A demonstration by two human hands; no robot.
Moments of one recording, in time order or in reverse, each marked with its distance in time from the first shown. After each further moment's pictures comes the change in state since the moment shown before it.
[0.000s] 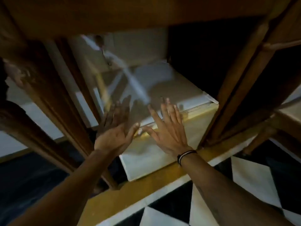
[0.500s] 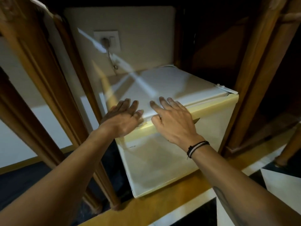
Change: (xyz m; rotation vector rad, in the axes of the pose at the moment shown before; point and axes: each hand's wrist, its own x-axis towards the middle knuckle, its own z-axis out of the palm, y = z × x) left_hand 0.052 -0.017 0.037 0.002 -0.148 -0.013; right_hand 0.008 -0.006 0.055 -0.013 0.095 -0.001
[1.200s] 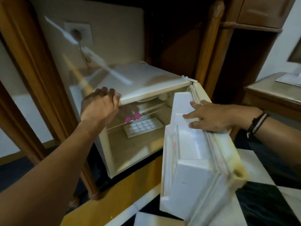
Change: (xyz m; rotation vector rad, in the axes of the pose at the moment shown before) left_hand -0.040 0.010 0.026 0.350 0.475 0.105; right_hand -0.116 0.095 -0.116 -0.203 -0.810 0.195
